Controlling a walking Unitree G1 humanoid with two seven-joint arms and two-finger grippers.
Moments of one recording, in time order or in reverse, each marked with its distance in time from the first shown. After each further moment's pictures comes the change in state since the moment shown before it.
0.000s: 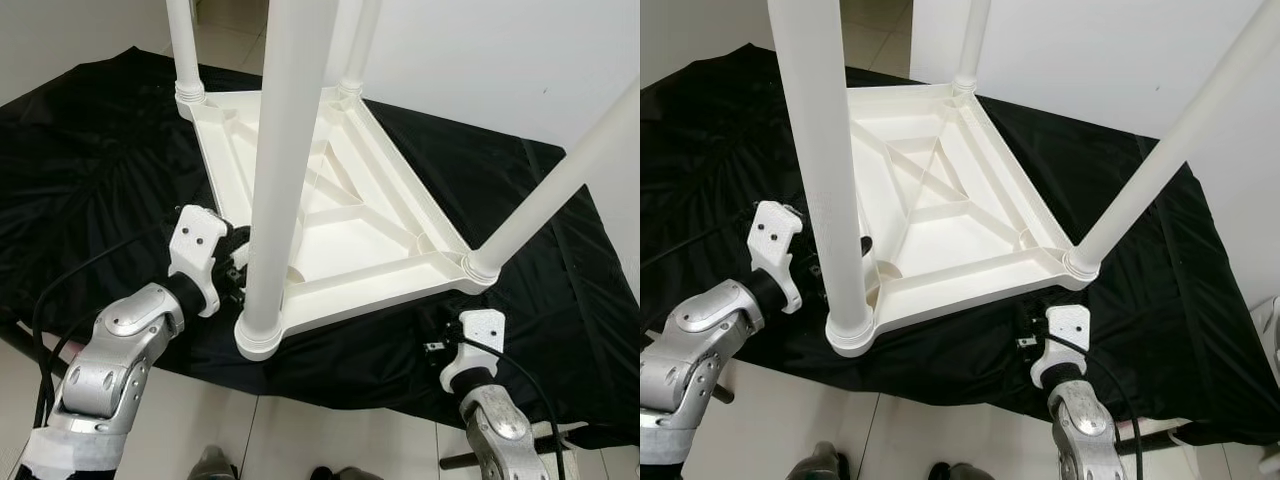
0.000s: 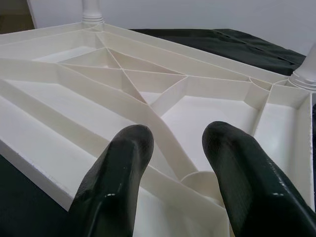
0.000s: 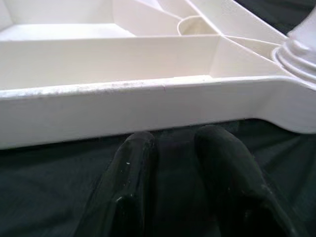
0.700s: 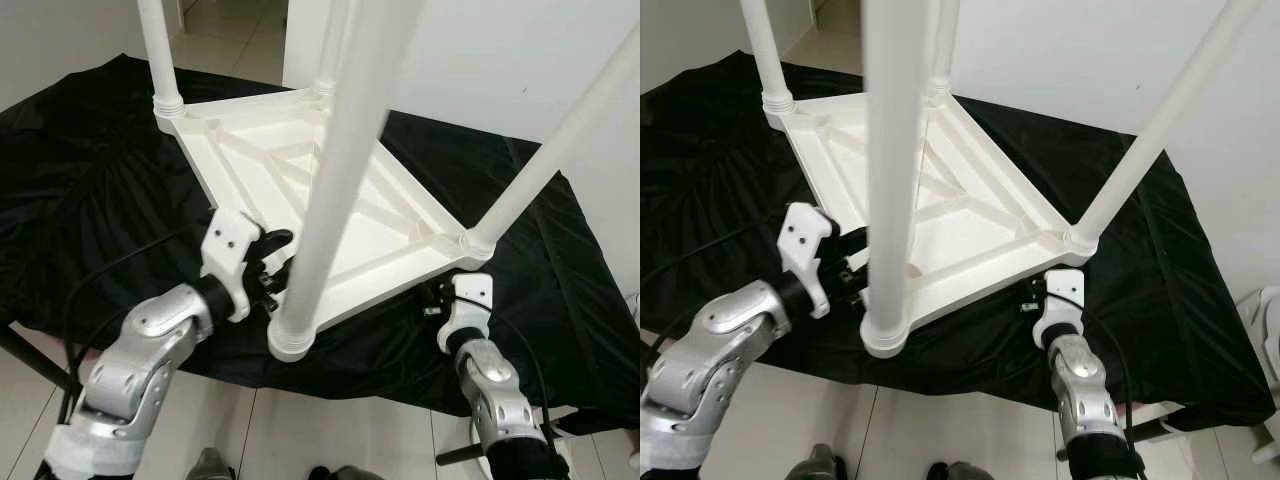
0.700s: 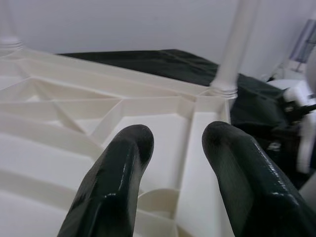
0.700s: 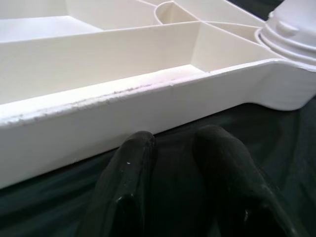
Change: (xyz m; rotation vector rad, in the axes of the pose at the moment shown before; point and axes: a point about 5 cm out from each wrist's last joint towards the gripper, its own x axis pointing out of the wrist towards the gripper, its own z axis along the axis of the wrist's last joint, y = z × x) left arm 0.019 -0.036 0.016 -0.059 -0.084 -0.163; right arm 0.056 -0.021 -0.004 -0.021 0.053 -0.053
